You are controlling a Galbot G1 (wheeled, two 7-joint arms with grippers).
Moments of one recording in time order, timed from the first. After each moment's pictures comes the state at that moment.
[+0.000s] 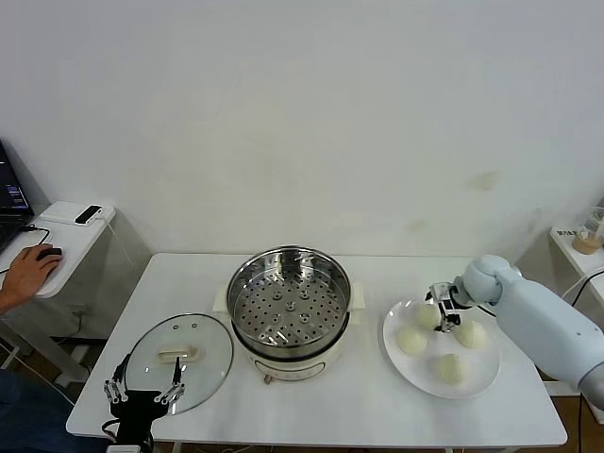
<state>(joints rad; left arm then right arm) 1.82 -1.41 -0.64 -2.24 0.12 0.15 -0.15 -0.21 0.80 -0.51 1.08 -0.39 -0.10 -0.99</state>
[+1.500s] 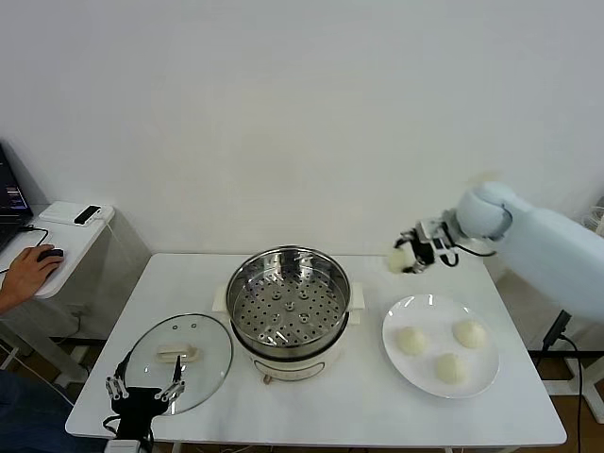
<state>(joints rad) 1.79 -1.37 -0.64 -2.21 0.08 0.16 -0.15 0.37 0.80 -0.94 1.36 0.05 -0.10 -0.98</state>
